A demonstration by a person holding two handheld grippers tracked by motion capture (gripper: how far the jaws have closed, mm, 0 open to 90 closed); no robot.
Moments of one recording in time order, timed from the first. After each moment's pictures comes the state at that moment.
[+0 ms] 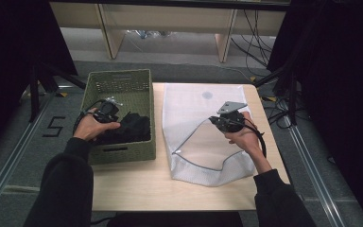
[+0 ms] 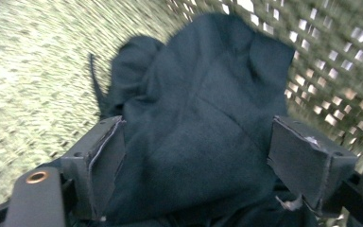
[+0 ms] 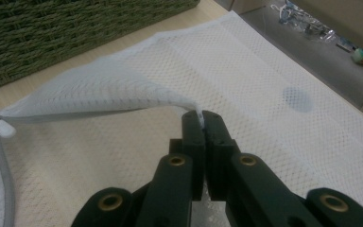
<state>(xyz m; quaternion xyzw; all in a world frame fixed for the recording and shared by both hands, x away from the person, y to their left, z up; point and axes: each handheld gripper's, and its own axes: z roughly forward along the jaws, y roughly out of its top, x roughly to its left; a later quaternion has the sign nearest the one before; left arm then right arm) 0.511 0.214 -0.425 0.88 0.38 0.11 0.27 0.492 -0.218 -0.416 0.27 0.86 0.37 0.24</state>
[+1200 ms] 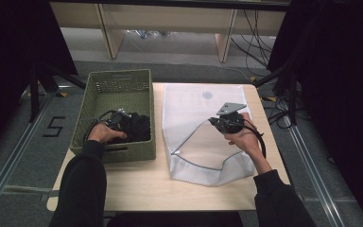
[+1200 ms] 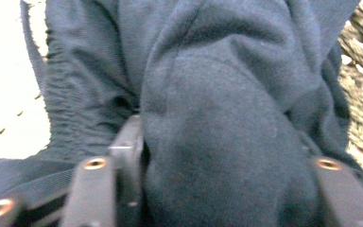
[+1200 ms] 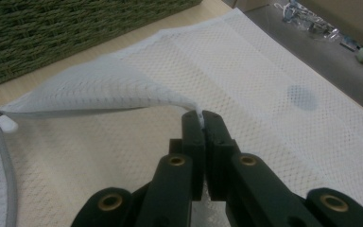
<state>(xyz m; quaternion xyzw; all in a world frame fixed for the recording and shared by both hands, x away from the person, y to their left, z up) 0.528 0.204 -0.485 0.88 0.39 0.07 0.24 0.492 -0.218 -0.419 0.27 0.86 0.37 0.24</state>
